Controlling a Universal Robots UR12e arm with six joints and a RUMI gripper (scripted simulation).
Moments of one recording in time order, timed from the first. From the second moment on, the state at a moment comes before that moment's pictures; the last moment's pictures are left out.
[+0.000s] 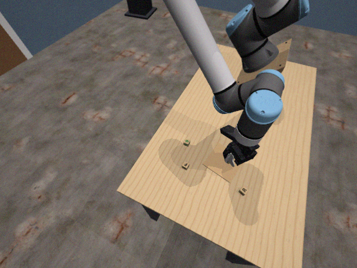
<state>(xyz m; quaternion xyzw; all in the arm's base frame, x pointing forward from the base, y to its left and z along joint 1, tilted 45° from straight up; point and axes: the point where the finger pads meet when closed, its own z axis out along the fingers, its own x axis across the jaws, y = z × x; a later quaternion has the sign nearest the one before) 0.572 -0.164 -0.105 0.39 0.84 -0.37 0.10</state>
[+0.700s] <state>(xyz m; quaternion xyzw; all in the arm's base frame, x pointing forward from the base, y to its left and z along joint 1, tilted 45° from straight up) 0.578 -0.124 -0.064 0.39 0.84 -0.36 0.10</state>
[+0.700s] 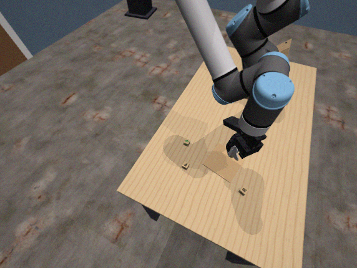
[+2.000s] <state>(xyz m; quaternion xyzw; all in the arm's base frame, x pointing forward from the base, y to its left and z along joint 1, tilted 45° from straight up) 0.585 -0.111 -0.017 0.27 0.88 -0.38 0.05</state>
